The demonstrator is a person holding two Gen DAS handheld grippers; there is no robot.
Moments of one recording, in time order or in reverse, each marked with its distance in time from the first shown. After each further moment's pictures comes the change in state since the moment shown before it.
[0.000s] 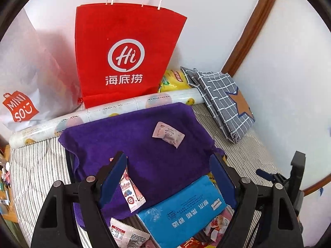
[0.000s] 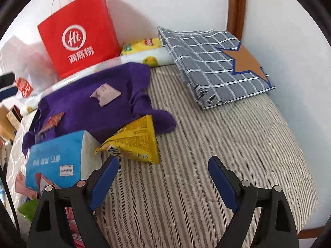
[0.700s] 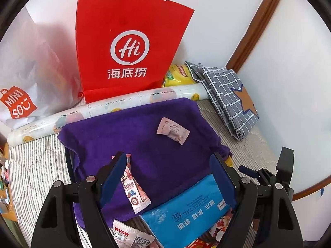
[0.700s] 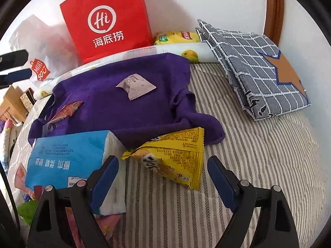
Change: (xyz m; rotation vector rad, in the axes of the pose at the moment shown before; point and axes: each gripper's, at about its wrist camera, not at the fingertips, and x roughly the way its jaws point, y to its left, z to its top) left arm 0.014 0.008 0.000 -0.011 0.036 0.009; right arm 0.042 0.032 0.007 -0.108 0.012 0.133
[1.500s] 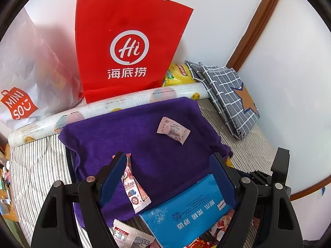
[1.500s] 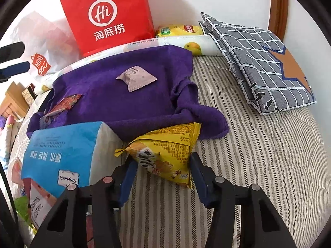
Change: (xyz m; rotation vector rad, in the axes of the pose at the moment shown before) left arm -0.001 -0.002 -0.001 0.007 -0.001 0.013; right arm 0.009 -0.004 -0.007 -0.017 0.027 0.025
